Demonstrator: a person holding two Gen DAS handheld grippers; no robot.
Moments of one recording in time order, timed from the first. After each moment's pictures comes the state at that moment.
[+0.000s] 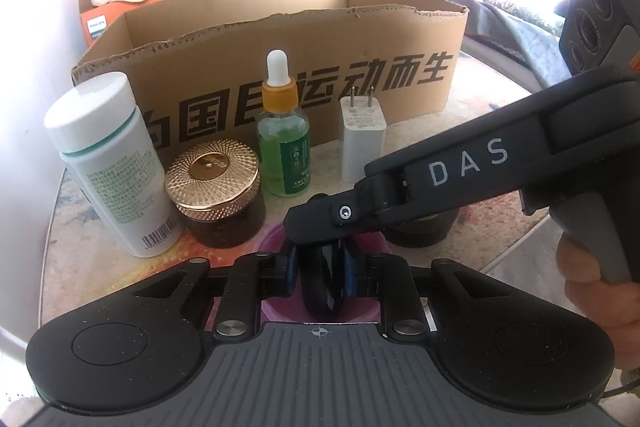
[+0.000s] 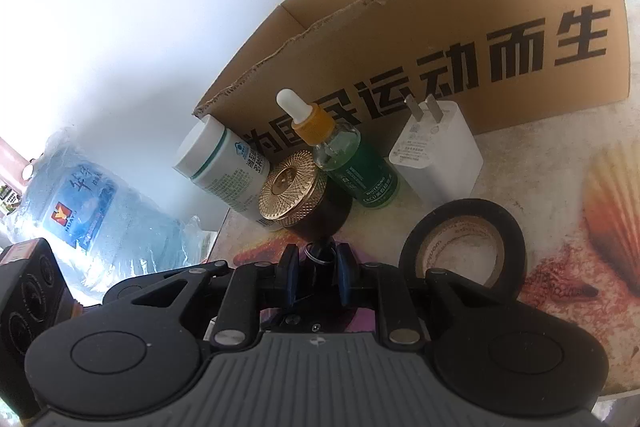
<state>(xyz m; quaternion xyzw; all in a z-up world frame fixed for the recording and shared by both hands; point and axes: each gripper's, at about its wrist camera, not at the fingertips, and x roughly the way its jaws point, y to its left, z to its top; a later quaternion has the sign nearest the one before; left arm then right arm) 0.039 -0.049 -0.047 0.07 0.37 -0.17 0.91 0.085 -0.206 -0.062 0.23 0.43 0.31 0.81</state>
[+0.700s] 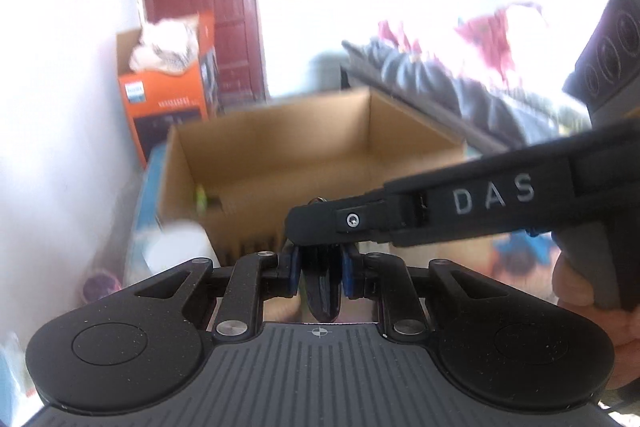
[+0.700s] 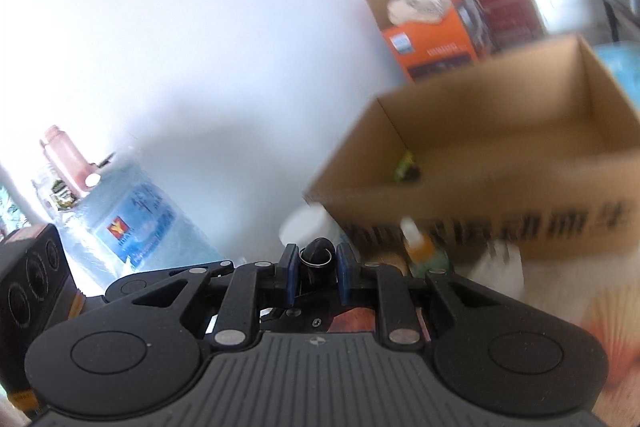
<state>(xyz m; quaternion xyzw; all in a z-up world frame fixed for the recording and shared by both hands) 0.026 -0.046 0.052 0.06 0.27 -0.13 0.95 0.072 -0.196 0.051 0.17 0.31 0.38 0.86</state>
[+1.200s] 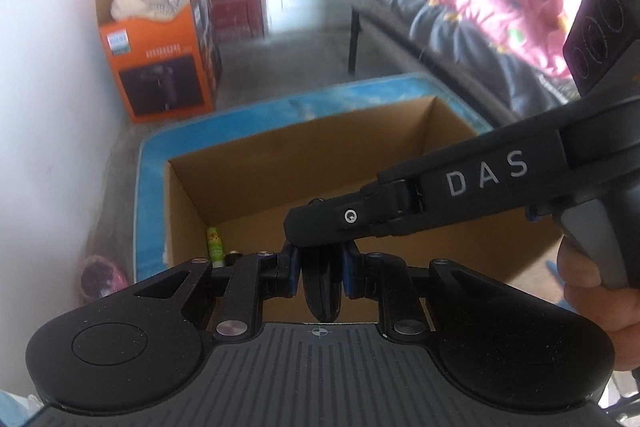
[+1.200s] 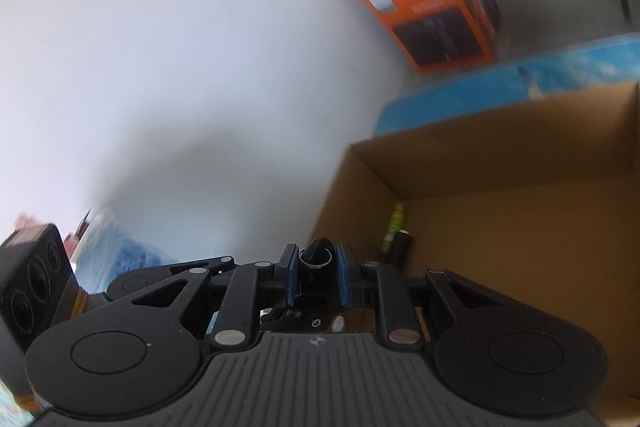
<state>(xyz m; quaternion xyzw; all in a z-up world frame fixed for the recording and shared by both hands) 0.202 -0.032 0.070 0.06 0.41 -0.13 0.90 0.278 -0.177 0.046 0.24 0.46 0.35 0.78</state>
